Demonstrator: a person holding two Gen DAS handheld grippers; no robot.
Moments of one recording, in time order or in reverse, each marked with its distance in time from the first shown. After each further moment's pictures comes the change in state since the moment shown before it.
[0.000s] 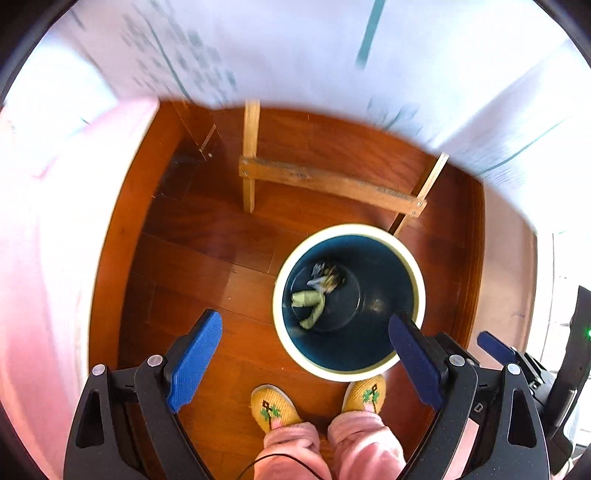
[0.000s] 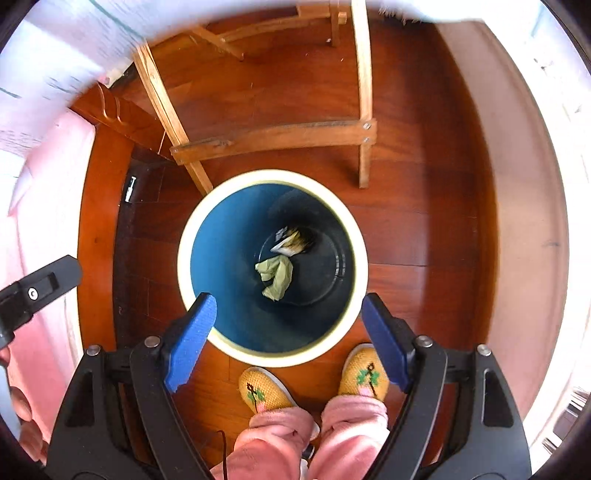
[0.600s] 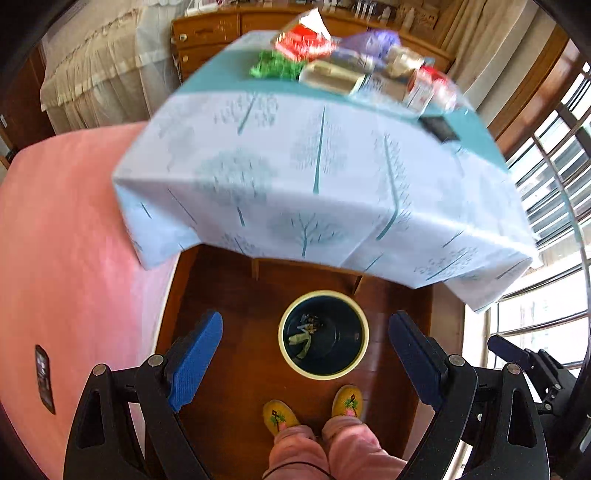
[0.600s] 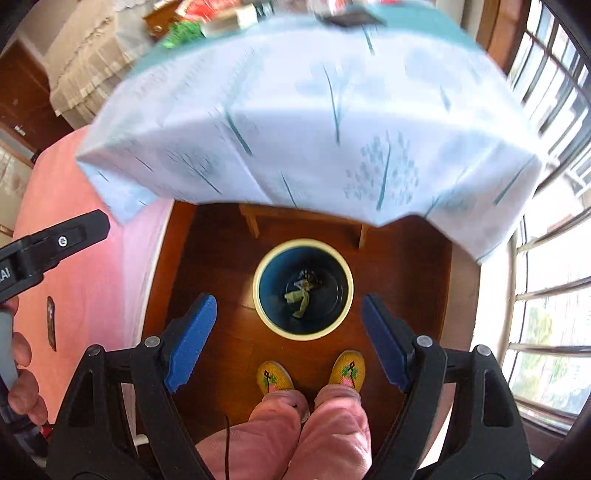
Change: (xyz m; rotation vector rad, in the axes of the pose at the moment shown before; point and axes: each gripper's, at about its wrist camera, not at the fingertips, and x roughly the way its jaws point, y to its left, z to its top) left arm -0.302 -0.018 0.016 0.066 -0.225 -0.041; right arm -0.295 0.068 0.006 -0.153 -0.181 0.025
